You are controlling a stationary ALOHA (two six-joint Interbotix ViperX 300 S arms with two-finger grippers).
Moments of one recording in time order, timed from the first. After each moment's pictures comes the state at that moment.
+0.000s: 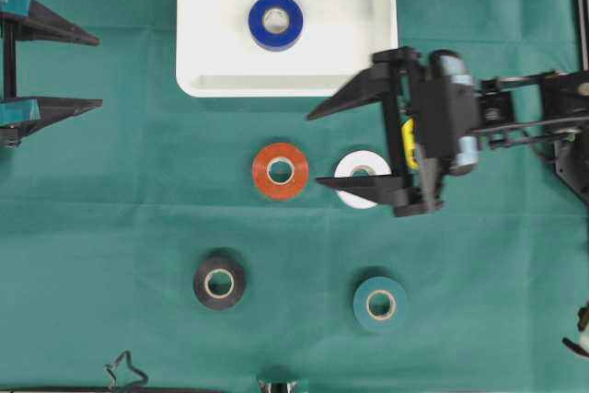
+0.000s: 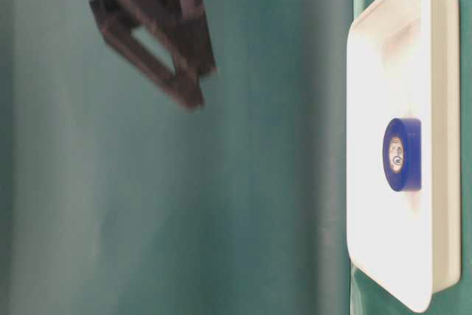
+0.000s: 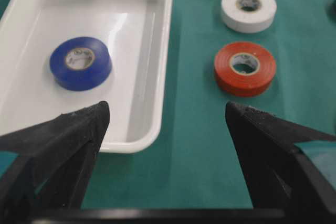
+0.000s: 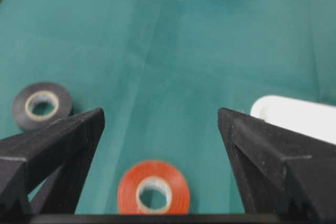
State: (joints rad) left arm 0.11 -0.96 1.17 -0.01 0.14 0.06; right arm 0.11 -0.27 0.69 -0.01 -0.07 0.06
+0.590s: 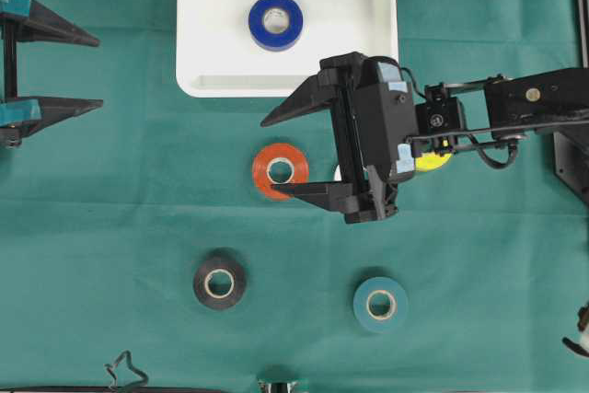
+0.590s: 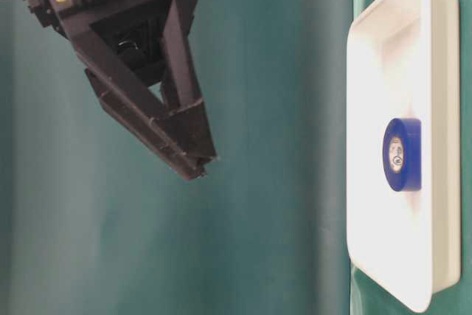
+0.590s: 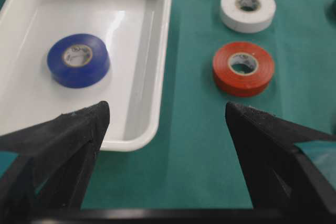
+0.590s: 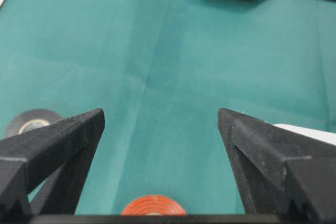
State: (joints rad) left arm 0.11 -0.96 1.17 -0.01 0.14 0.04; right arm 0.11 -0.16 0.57 -0.01 -0.03 0.07
